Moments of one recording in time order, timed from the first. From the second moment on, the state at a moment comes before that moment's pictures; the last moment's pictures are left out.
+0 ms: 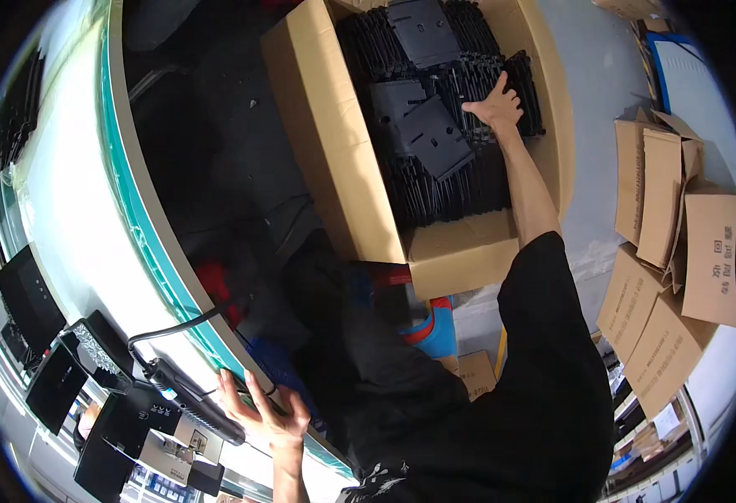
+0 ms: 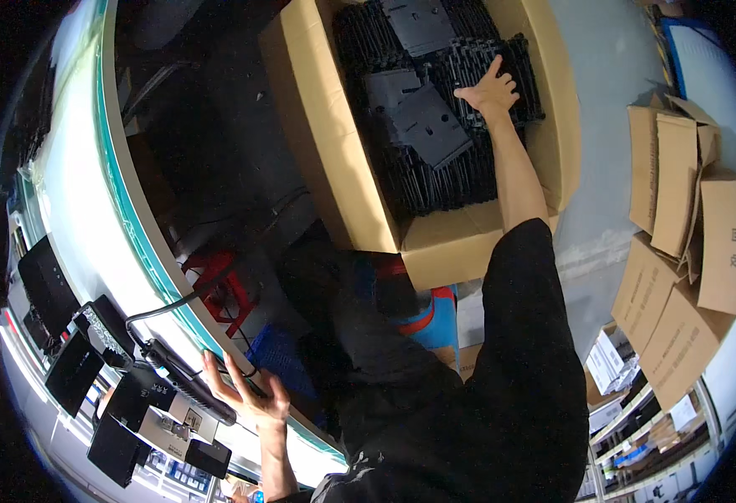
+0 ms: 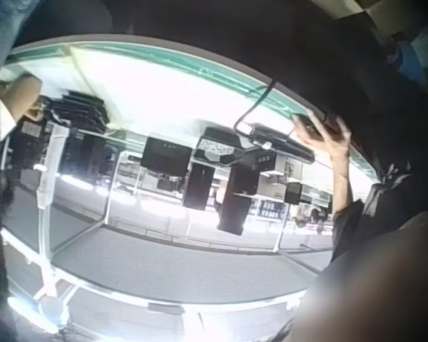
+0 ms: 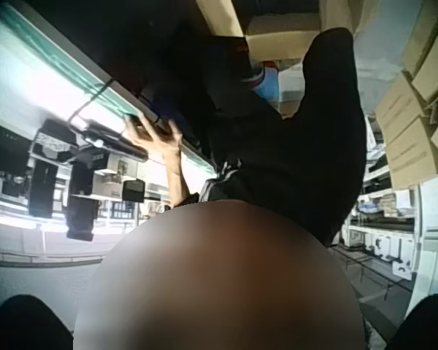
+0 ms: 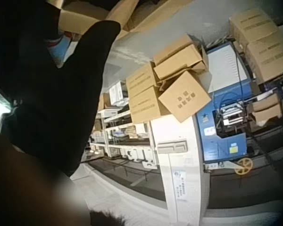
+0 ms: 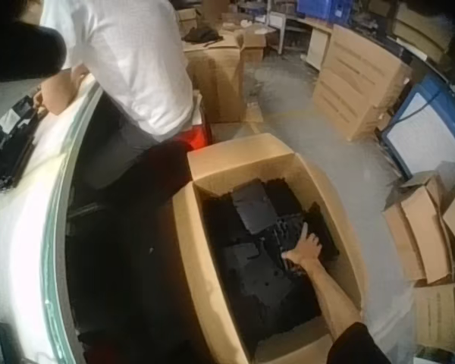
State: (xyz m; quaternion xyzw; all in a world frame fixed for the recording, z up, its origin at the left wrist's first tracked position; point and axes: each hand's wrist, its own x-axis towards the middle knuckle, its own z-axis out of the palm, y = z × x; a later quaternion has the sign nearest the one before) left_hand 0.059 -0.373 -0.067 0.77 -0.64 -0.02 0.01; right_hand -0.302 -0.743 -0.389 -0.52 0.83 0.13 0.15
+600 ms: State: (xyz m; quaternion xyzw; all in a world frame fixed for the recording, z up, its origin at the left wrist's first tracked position) left_hand 0.061 -0.369 -0.067 0.78 -0.63 -0.02 0.00; right_hand -0.319 -0.731 -0.394 -0.60 0.80 0.04 0.09
